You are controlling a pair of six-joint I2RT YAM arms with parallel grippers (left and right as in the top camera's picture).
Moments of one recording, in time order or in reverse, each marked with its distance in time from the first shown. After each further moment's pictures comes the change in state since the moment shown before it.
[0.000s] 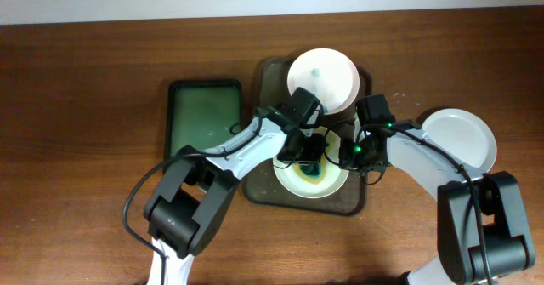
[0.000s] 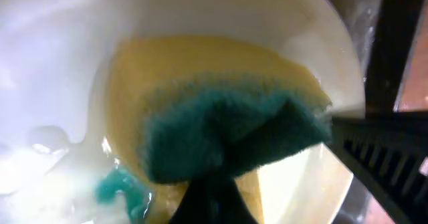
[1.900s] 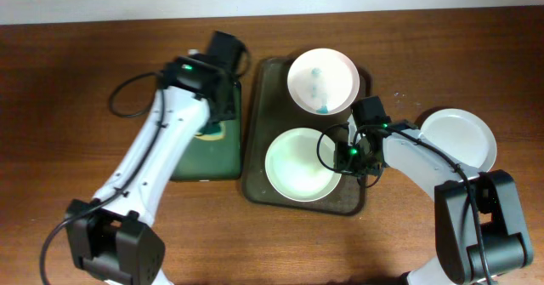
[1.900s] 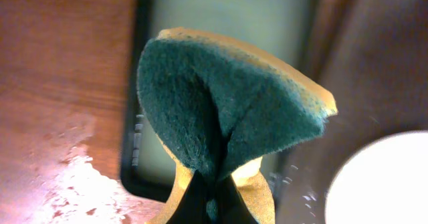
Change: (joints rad) left arm 0.321 -0.325 0.224 -0.596 -0.623 0.024; right arm 0.018 0.008 0.003 -0.034 -0.070 0.007
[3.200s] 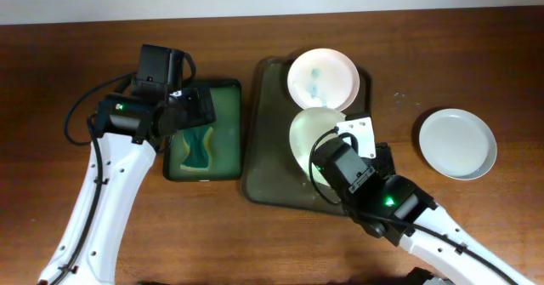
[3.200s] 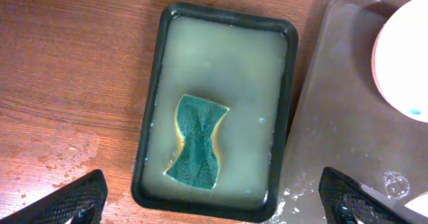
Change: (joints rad) left arm 0.146 -0.315 -0.222 0.194 0.154 0.122; right arm 0.517 -0.571 -0.002 -0.177 1.021 -0.001
